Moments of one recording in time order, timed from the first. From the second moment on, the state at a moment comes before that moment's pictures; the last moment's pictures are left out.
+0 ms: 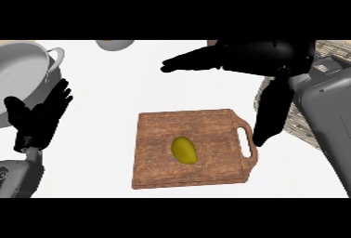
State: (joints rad) left arm -0.20 0.42 -0.02 -1.35 0.25 0.08 0.17; right arm -0.98 -0.37 0.23 -1.50 -0.01 1.01 0.23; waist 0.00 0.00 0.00
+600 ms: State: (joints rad) left arm -0.23 0.40 0.00 -1.36 0.22 0.07 0.19; right arm -0.68 -0.30 0.31 -1.52 0.32 0.83 -0.13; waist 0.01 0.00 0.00
